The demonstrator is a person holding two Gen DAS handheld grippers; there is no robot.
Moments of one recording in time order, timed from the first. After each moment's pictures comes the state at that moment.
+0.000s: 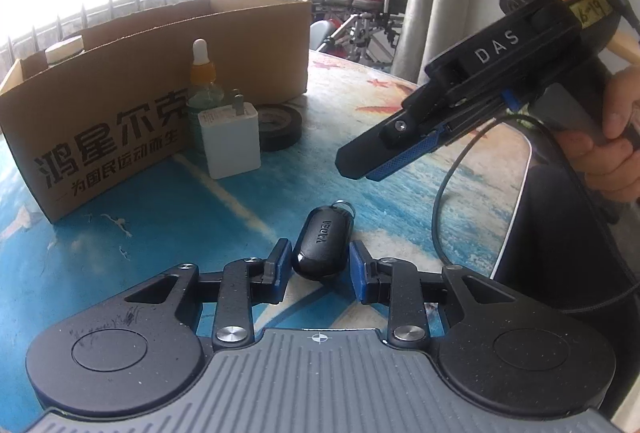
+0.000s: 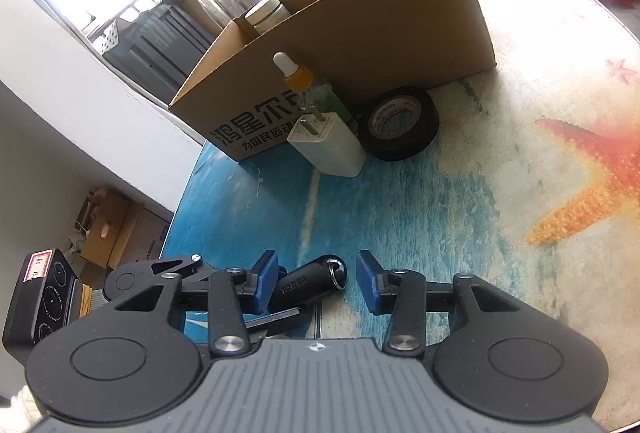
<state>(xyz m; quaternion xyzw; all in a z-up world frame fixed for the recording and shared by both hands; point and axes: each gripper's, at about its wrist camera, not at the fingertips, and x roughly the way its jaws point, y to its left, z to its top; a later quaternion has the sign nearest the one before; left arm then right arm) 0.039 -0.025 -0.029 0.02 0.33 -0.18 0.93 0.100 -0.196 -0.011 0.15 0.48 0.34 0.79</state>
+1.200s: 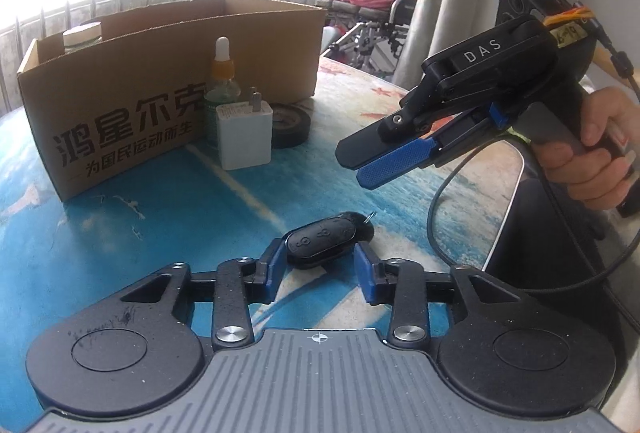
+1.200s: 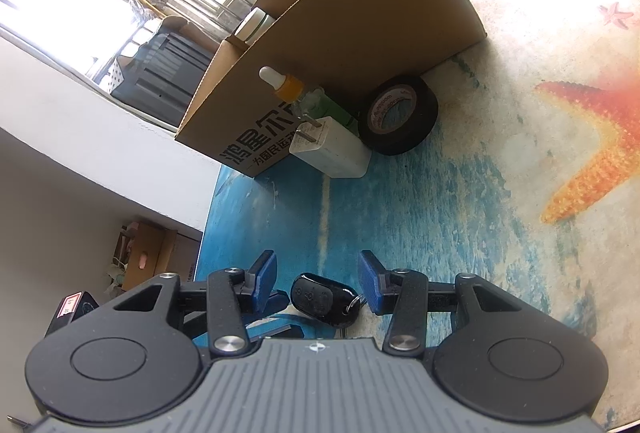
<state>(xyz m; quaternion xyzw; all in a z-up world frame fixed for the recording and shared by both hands) 0.028 -0.015 -0.027 0.02 0.33 -0.19 0.93 0.110 -0.202 -0.025 0.24 0.50 0.34 0.76</state>
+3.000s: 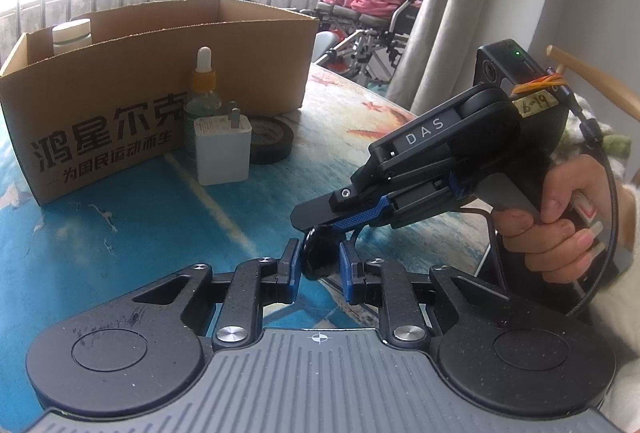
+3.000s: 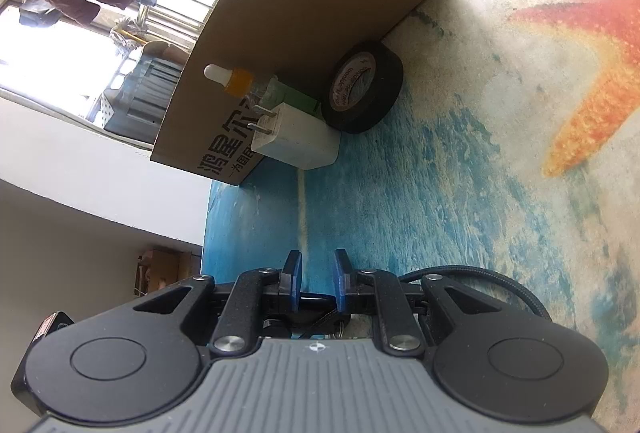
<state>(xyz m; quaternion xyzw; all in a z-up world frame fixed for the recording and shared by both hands) 0.041 -0.031 -0.025 -0.04 0.33 -0.19 0.92 0.116 -0.204 -0.067 0.32 0.52 0.32 0.73</state>
